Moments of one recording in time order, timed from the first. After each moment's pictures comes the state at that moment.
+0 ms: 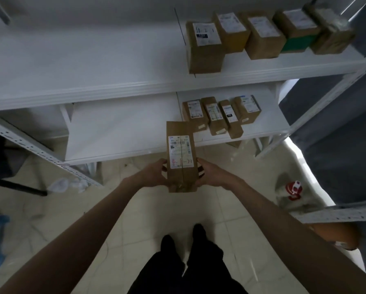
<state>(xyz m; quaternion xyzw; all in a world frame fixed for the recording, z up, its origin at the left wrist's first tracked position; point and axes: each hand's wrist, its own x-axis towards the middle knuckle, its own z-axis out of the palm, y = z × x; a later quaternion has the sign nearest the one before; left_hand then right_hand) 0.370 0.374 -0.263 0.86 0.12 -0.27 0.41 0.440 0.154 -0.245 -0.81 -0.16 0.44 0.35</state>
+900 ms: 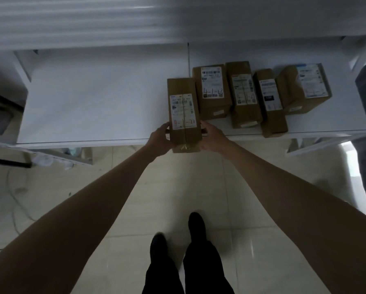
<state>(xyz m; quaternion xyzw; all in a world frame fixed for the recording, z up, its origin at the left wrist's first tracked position) 0.604 0.394 -0.498 0.81 0.29 -0.18 0.47 0.691 0.222 -0.471 -0.81 -0.10 0.42 0.38</state>
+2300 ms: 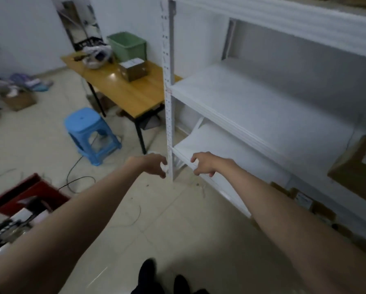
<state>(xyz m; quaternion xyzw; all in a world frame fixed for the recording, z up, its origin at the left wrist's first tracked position) 0.228 0.505 -0.166 0.81 0.48 -0.21 0.25 0.435 0.446 -0.163 -0.72 -0.60 0.35 -0.08</state>
